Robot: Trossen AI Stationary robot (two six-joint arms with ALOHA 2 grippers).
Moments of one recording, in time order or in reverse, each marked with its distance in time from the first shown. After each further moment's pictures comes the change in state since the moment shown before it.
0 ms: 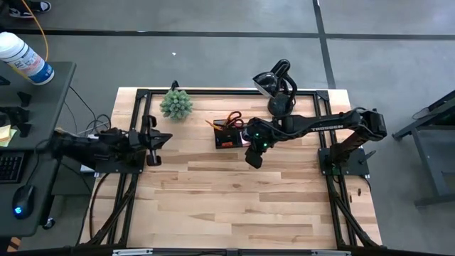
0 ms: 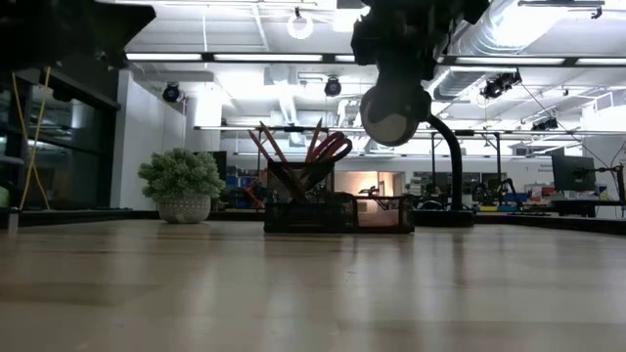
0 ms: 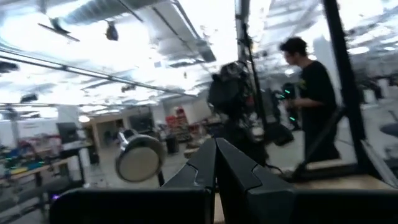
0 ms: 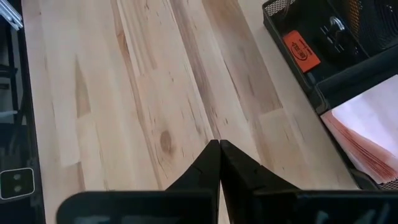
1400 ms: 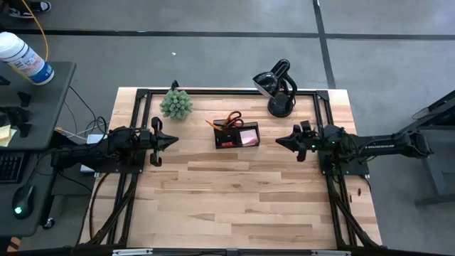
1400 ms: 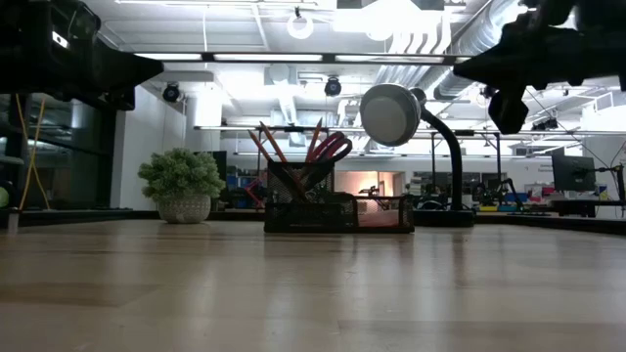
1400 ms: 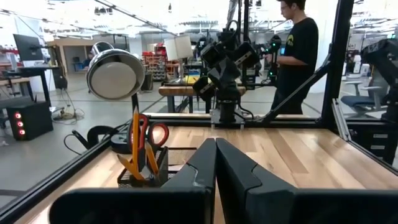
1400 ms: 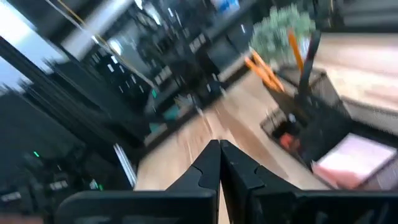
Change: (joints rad) left arm 0.232 -0.112 0.000 -0.396 0.254 -0.284; right arm -0.003 -0.998 -0.958 0.837 0.199 0.287
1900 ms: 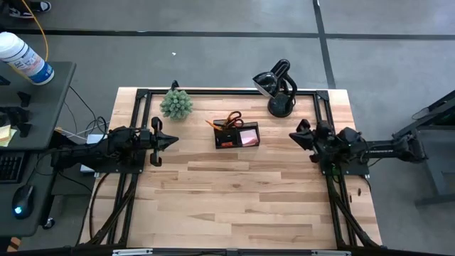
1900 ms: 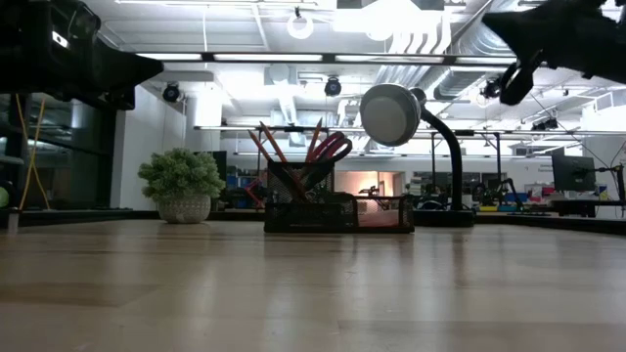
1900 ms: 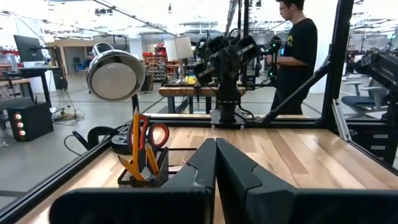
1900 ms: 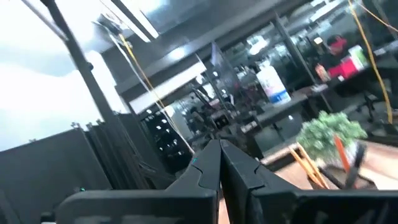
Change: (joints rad) left arm 0.000 0.000 0.000 0.001 0.000 0.002; right arm 0.000 -0.228 -0.195 0.414 0.000 -0.164
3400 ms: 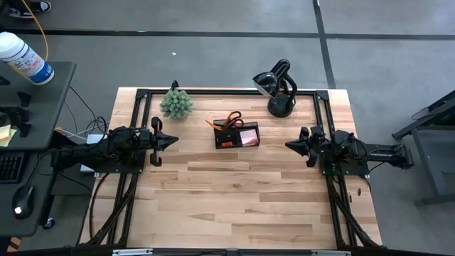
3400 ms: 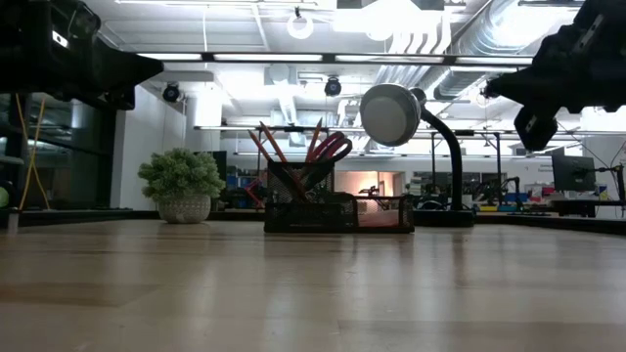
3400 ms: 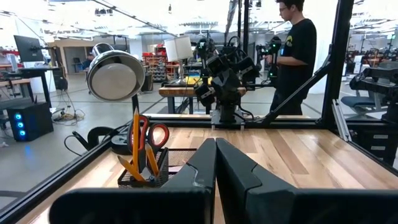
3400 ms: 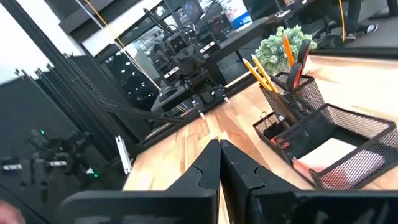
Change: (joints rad) left arm 0.000 0.000 0.001 0.000 0.000 0.000; right arm 0.002 -0.324 0.000 -0.683 -0.003 0.046
